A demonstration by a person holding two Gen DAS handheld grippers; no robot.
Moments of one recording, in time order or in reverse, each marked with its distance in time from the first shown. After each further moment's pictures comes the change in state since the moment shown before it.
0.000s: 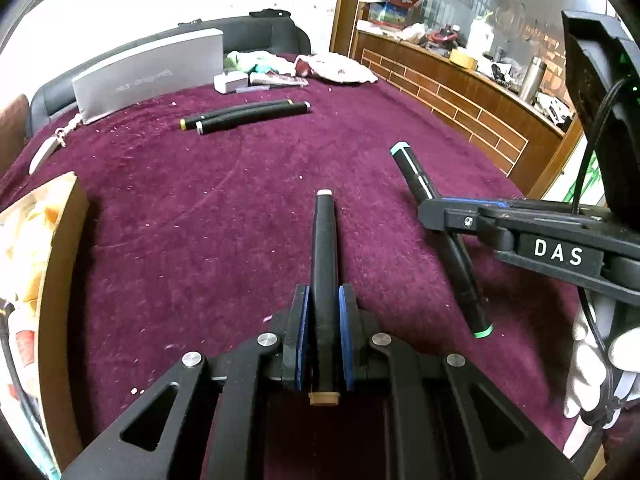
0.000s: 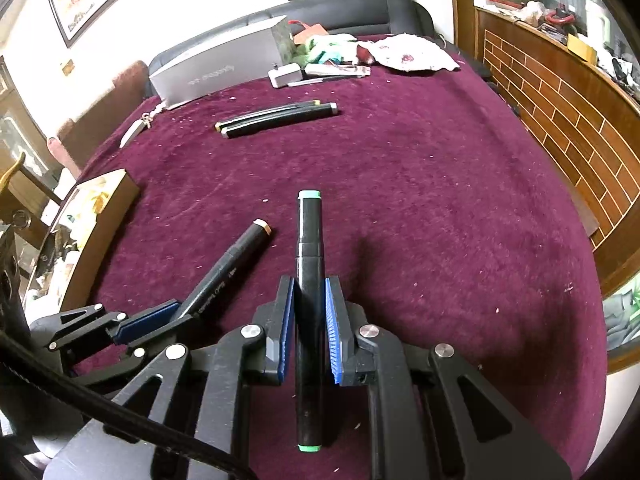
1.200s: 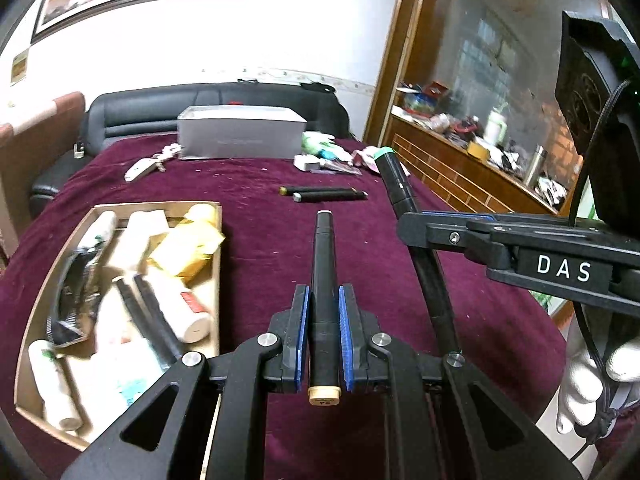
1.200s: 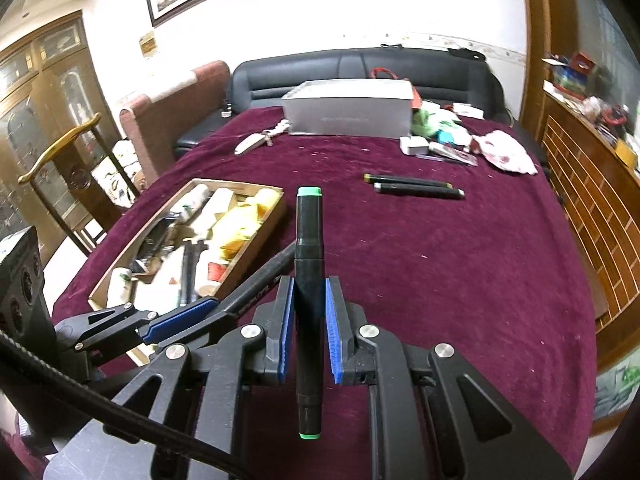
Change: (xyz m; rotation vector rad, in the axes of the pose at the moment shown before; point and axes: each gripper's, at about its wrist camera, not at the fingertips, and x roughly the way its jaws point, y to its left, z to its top) left arm -0.134 0.072 -0.044 -0.147 -0.279 0.053; right arm -0.076 0.159 -0.005 -0.246 -0.124 0.110
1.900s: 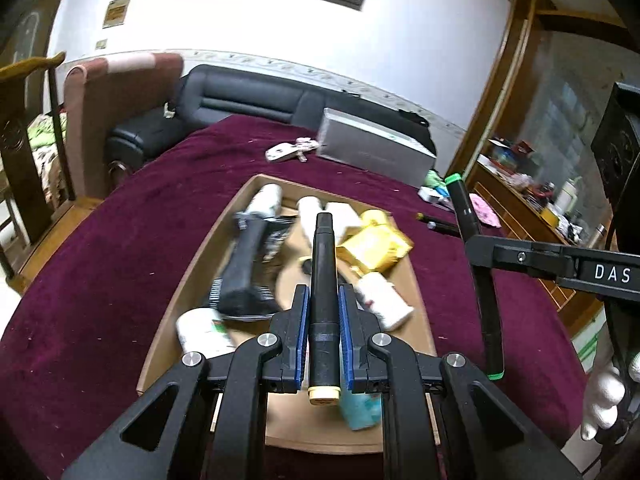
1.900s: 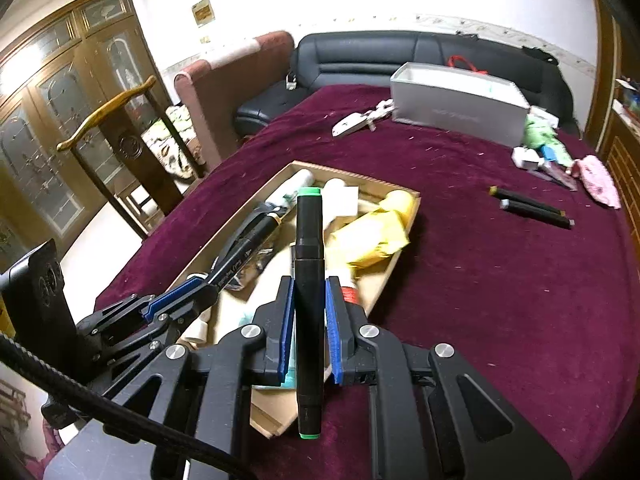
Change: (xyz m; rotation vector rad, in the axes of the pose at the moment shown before) left arm -0.045 0.156 -0.030 -0.266 -0.057 0.188; right arm 0.067 0.112 0.029 -0.094 0.108 0.173
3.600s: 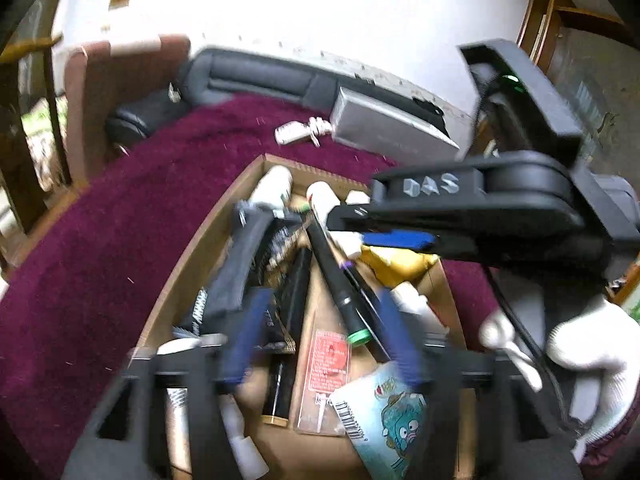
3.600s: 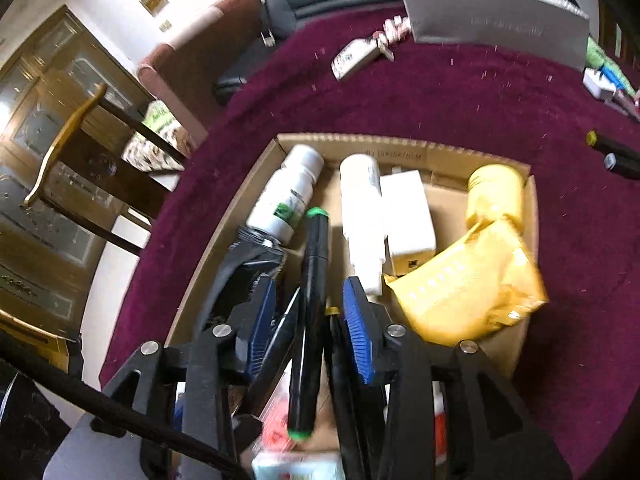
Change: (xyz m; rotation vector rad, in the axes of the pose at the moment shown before) left arm 0.033 0.001 0.008 -0.013 0.024 0.042; right arm 0.135 -0.015 0.045 0.221 0.155 0.100
